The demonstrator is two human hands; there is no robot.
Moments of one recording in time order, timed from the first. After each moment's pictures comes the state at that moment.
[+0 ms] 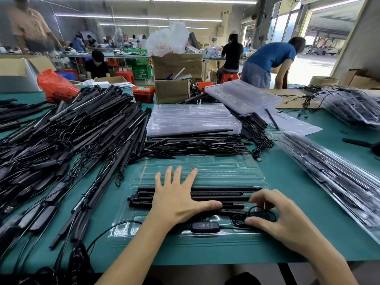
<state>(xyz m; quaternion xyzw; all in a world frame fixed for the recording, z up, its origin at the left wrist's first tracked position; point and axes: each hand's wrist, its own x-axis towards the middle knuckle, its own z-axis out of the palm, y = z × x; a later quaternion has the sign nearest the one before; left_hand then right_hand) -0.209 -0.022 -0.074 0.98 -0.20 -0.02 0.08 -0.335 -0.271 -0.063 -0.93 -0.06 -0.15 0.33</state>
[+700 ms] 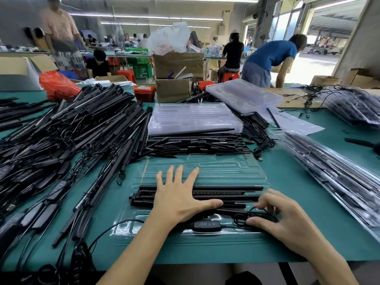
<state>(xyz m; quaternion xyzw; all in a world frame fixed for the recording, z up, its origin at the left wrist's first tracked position) -0.211 -0.022 -0.072 0.98 -0.20 -0.03 0.08 -0.338 -0.268 -0.067 -0.92 -0.07 -0.19 0.34</state>
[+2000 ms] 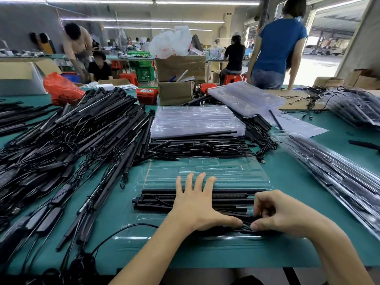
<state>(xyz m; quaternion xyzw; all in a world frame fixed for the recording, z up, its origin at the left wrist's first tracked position) -0.227 -0.050 -0.062 0.96 -0.25 -0.10 0.08 -0.306 -0.273 -0.037 -0.93 -0.02 0.10 0.36</state>
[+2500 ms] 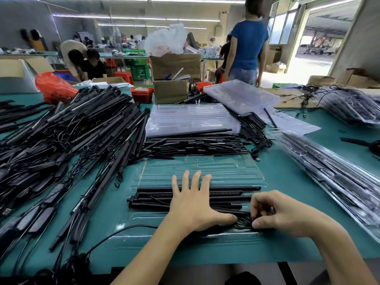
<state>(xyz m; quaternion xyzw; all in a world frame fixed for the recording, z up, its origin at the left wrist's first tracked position) -0.230 -0.055 -0.070 0.96 -0.25 -0.06 0.09 -0.315 -0.278 -0.032 -0.92 -0.06 0.12 0.37</state>
